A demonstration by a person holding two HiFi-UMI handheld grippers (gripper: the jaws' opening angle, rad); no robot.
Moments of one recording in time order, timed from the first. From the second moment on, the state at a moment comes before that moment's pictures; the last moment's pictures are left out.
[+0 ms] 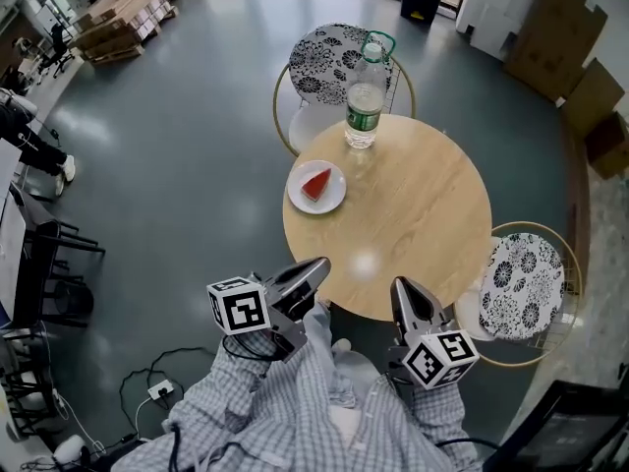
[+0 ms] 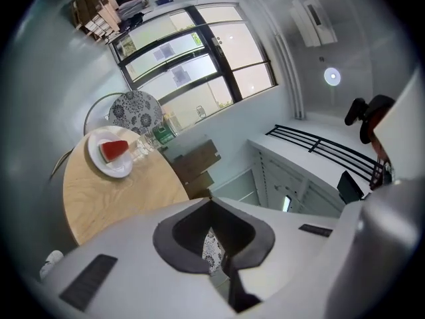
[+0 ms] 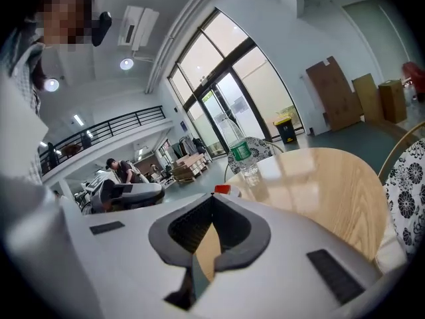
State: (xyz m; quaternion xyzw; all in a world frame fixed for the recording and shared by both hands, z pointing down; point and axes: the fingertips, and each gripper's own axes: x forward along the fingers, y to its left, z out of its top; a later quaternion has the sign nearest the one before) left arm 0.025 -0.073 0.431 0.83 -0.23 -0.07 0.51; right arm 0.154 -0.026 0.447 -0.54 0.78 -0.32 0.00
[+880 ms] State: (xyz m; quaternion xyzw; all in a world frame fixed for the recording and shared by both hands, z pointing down) left arm 0.032 0.016 0.367 0.88 -0.22 -0.05 0.41; right arm 0.137 0.046 0.386 -0.54 0.80 -0.26 0.03
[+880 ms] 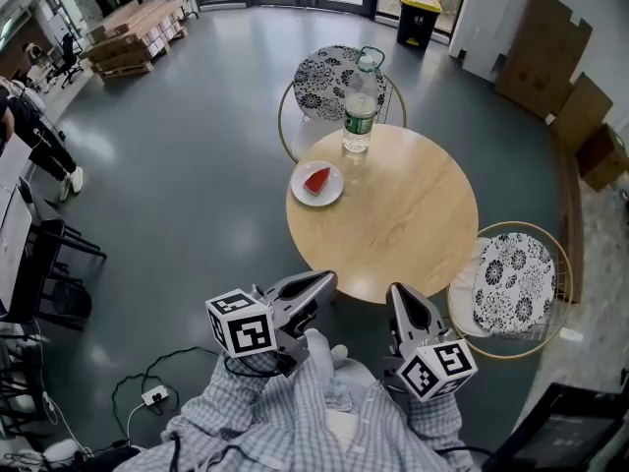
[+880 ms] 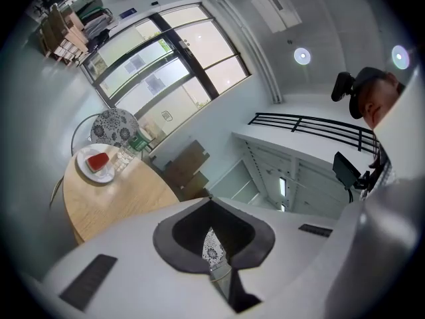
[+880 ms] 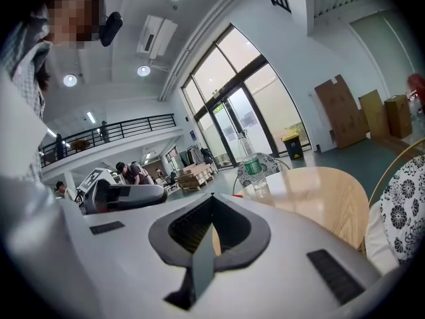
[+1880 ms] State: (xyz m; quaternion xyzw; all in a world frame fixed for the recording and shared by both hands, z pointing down) left arm 0.063 0.007 0.357 0.94 -0.16 0.04 0.30; right arm 0.129 0.021 0.360 -0.56 0.79 -0.24 0.07
